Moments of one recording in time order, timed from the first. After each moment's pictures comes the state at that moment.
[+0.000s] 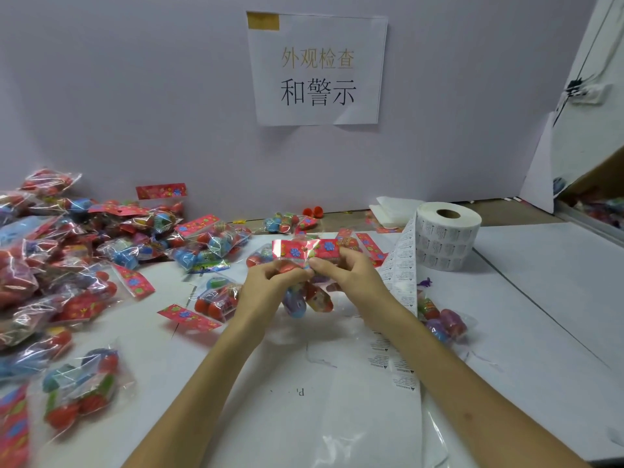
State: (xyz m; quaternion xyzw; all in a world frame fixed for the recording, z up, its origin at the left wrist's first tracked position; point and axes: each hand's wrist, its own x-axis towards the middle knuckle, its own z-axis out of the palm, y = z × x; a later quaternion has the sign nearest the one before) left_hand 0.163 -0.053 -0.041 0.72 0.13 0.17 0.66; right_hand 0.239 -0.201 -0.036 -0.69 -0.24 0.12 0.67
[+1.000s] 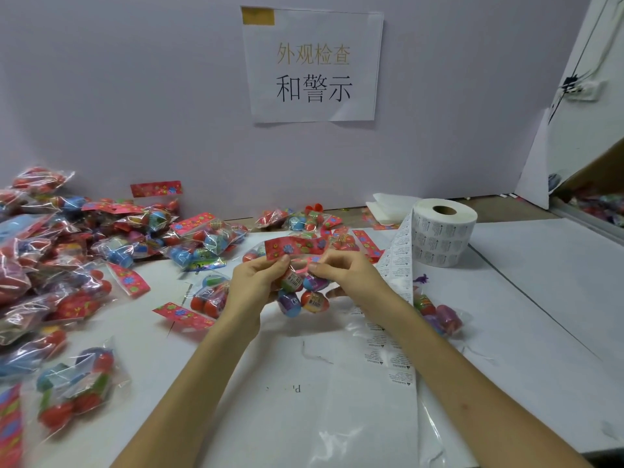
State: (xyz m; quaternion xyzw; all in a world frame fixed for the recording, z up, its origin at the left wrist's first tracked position) left_hand 0.163 -0.050 -0.039 0.63 0.17 0.17 0.74; right_hand 0.244 -0.207 -0.035 -0.72 -0.25 0.17 0.62
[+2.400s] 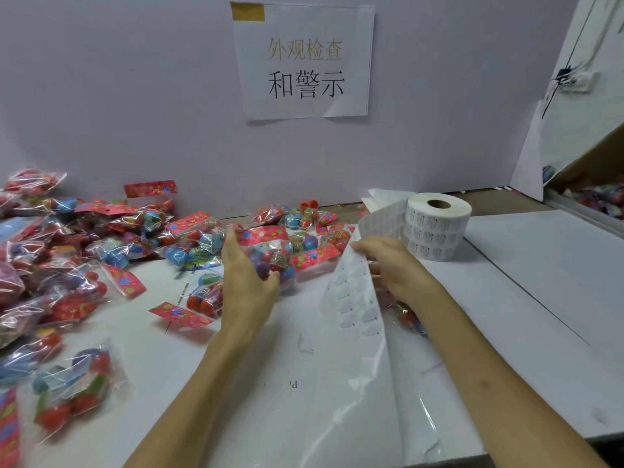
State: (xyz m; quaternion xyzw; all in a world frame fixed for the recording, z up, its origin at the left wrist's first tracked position) left_hand 0.167 -0.051 -0.053 0.81 0.20 0.33 0.44; right_hand 0.275 -0.247 -0.022 -0.73 -0.05 0.18 0.66
